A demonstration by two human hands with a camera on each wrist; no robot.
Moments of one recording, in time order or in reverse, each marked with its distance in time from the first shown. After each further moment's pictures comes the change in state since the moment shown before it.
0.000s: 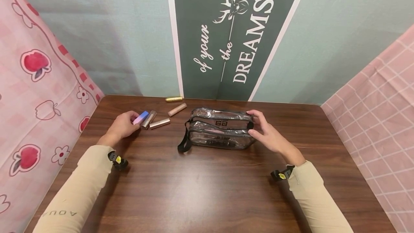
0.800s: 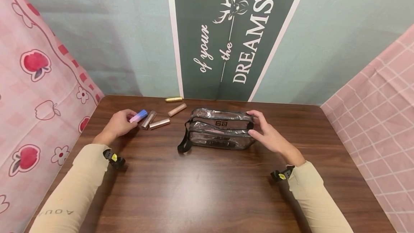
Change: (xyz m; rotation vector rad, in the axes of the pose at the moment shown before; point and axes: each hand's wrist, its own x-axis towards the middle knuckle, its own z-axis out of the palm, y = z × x) left_hand 0.001 -0.002 -0.013 -0.021 0.018 0.019; right_hand 0.000 0.002 0.000 -0.015 0.002 -0.002
